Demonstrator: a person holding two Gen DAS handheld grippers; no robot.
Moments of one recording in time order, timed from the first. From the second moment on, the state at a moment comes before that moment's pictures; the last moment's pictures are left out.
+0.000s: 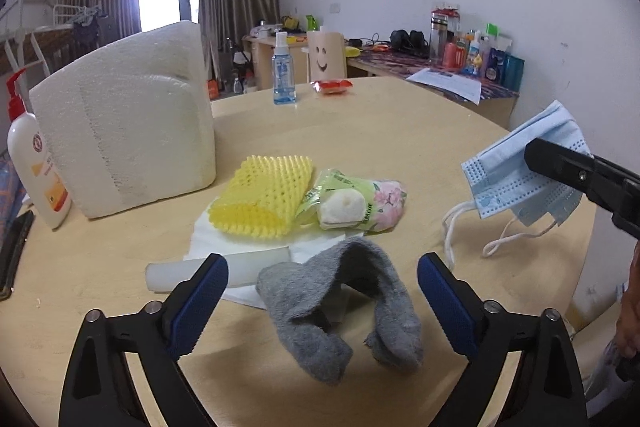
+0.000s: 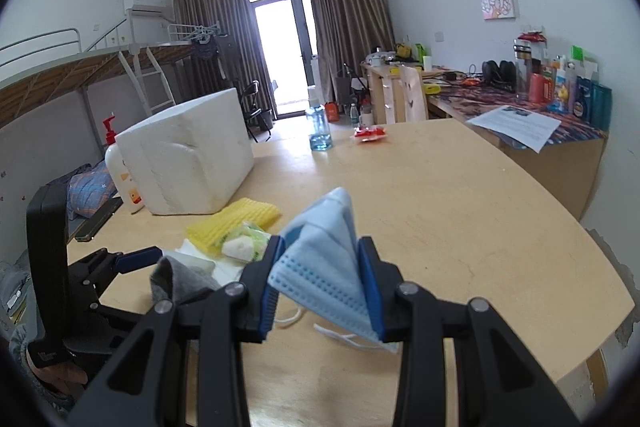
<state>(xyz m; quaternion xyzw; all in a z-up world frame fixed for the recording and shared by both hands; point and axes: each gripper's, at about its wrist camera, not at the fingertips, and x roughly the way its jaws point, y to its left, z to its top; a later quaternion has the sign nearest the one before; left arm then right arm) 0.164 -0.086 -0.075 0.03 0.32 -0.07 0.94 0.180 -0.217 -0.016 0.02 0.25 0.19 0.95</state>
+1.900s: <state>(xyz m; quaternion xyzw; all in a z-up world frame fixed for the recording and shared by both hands) 0.068 -0.005 0.002 0.02 0.20 -0.02 0.98 0.128 -0.154 0.026 -0.01 0.20 0.25 0.95</state>
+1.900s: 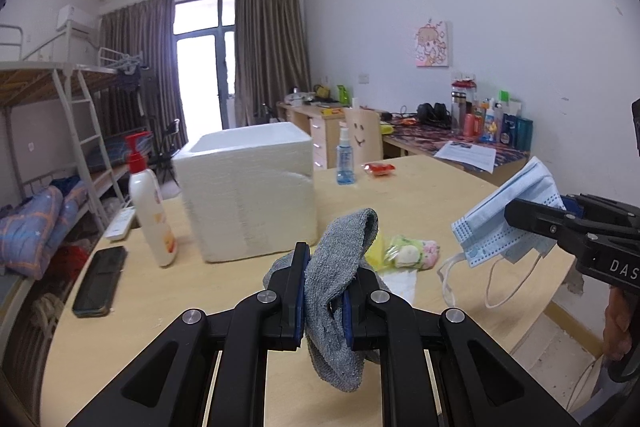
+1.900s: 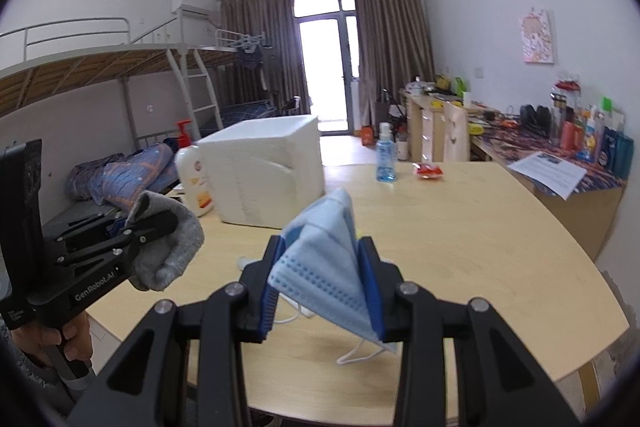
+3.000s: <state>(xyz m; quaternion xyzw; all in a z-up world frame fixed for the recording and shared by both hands) 0.095 0.066 0.038 0.01 0.18 0.04 0.98 0.173 -0.081 0.058 -0.03 0.18 0.32 0.93</state>
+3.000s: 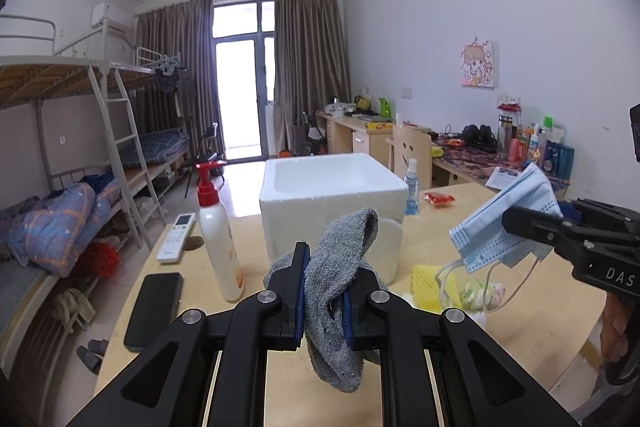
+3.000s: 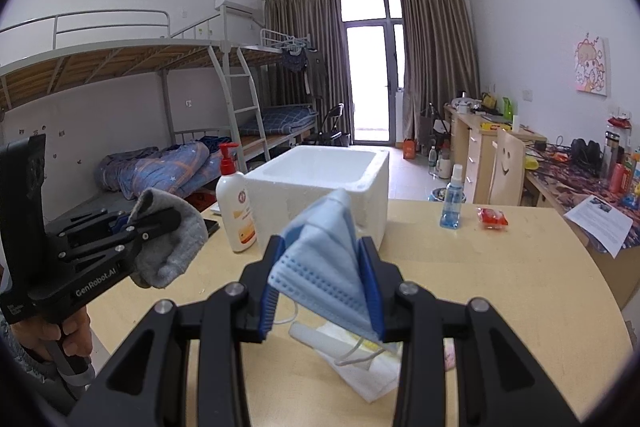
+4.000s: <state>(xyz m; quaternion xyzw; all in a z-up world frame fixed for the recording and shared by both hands) 0.152 0.072 0.090 0.01 0.15 0.02 0.99 0.229 -0.062 0.103 -0.04 0.16 0.32 0.93</state>
